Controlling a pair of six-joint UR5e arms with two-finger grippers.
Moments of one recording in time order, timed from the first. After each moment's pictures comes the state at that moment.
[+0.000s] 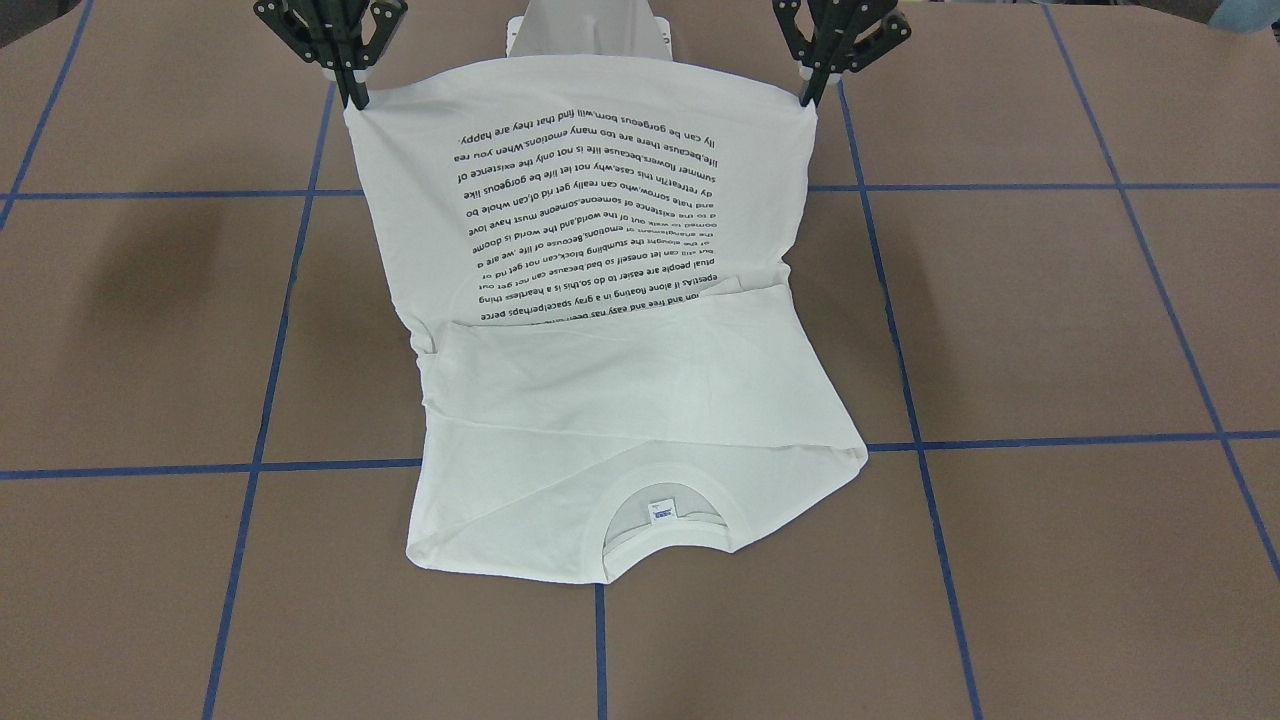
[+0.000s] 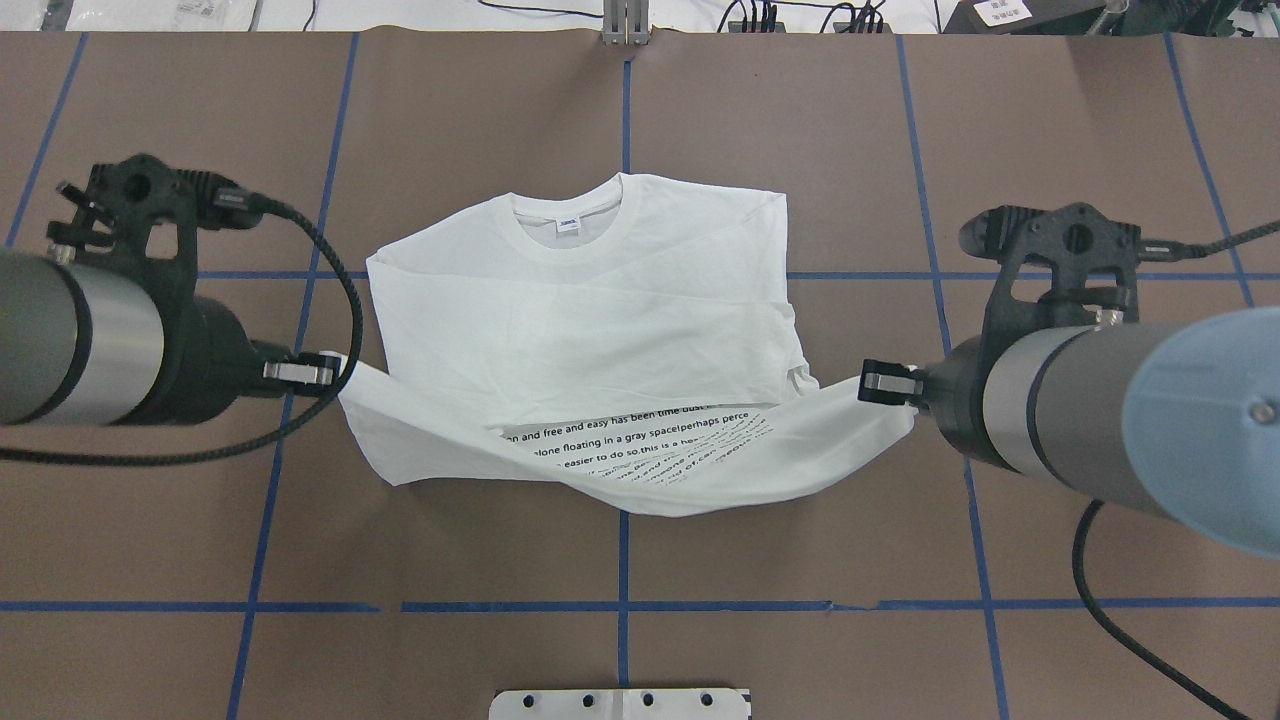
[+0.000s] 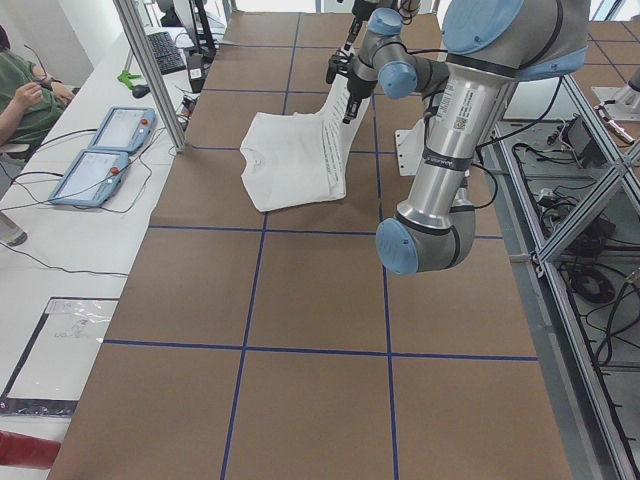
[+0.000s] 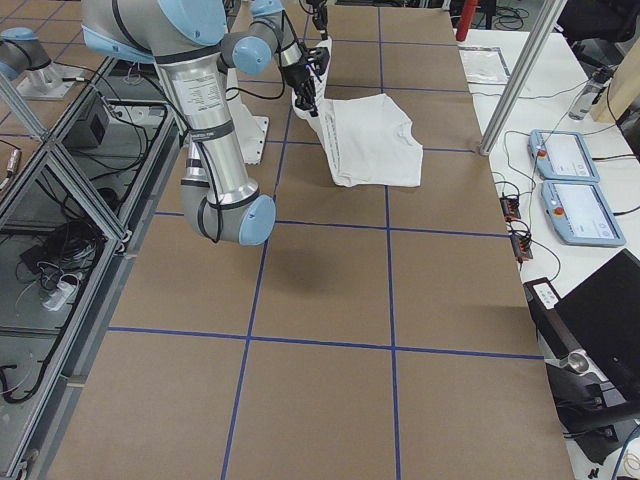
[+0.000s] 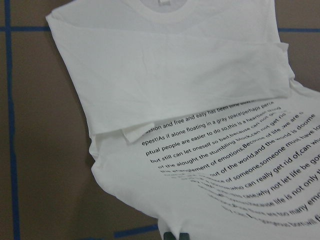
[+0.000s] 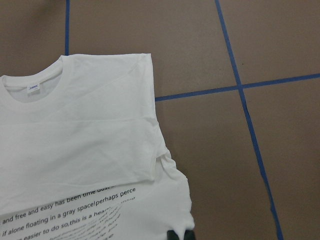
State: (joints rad) left arm -0.63 -2.00 -2.42 -1.22 -1.78 -1.03; right arm 0.46 -1.09 2.48 -2.15 1.51 1.40
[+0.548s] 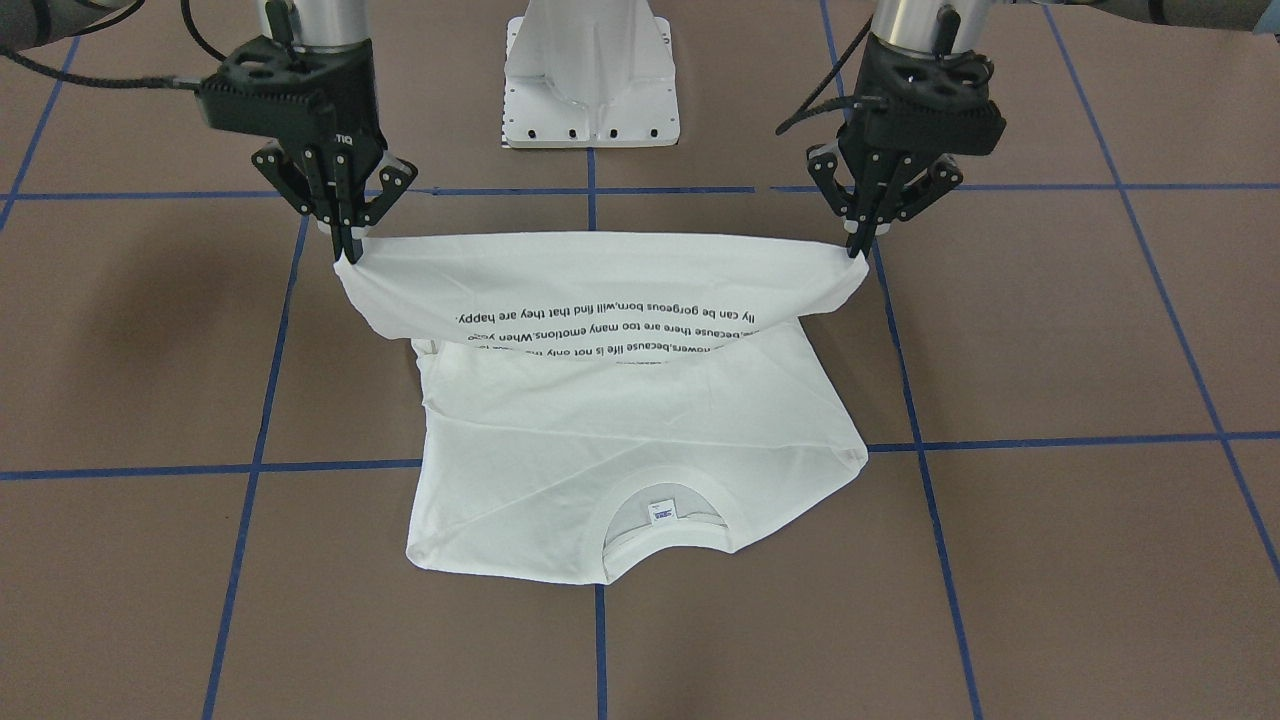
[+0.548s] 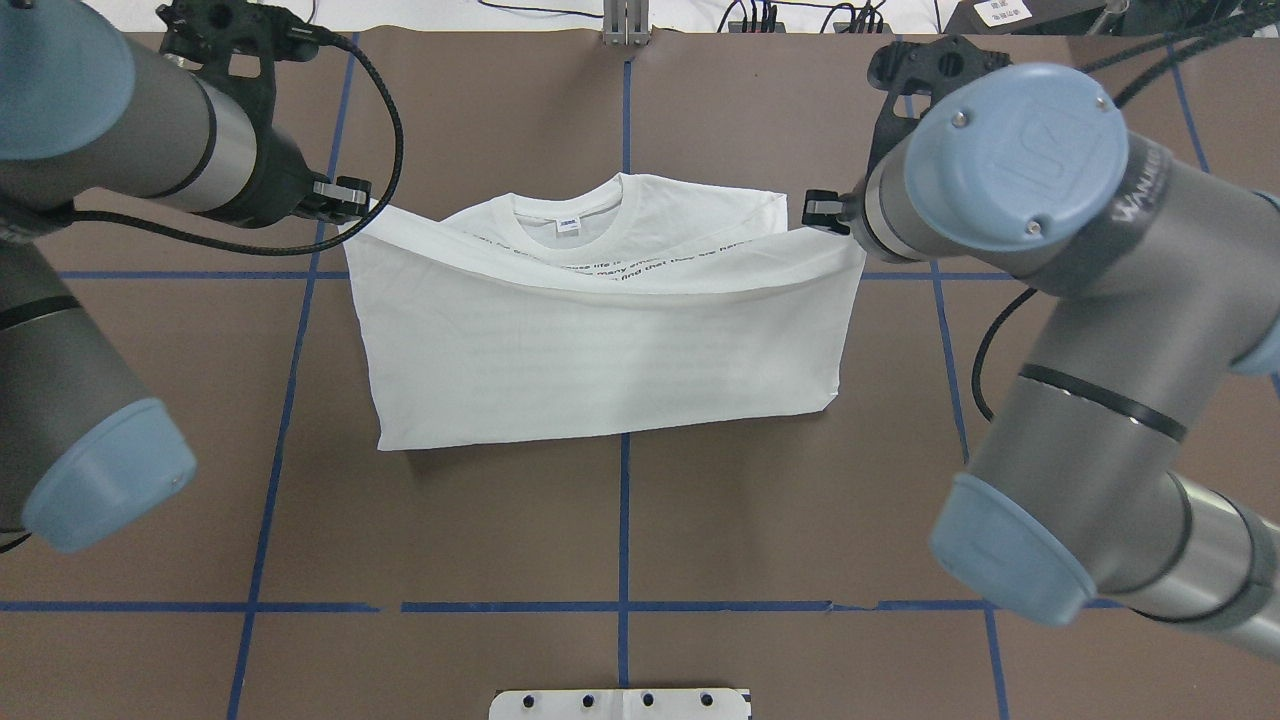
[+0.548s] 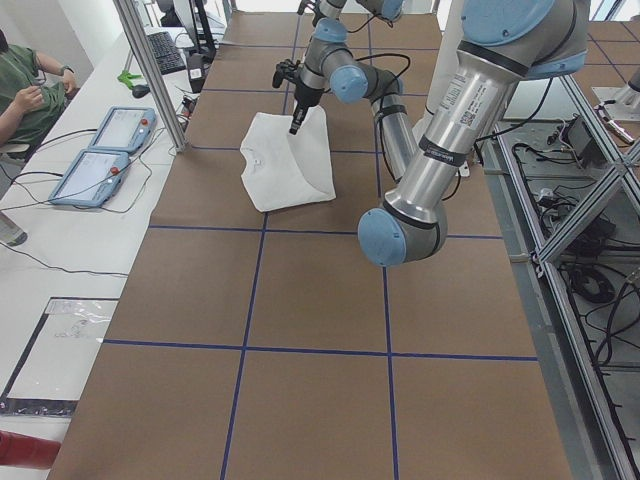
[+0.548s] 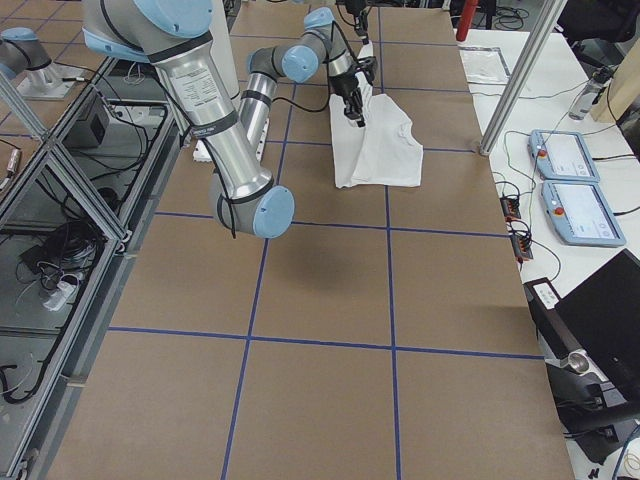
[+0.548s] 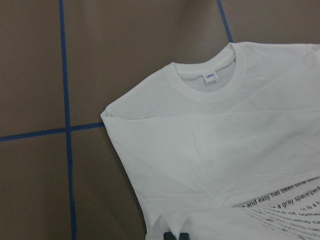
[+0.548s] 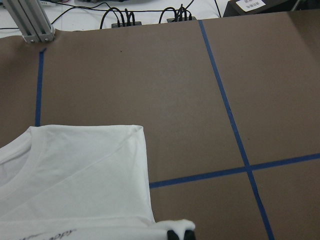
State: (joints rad) left arm -0.80 -2.09 -2.07 -1.41 -1.78 -0.90; right arm 0.67 -0.97 2.08 -1.93 1.55 1.25
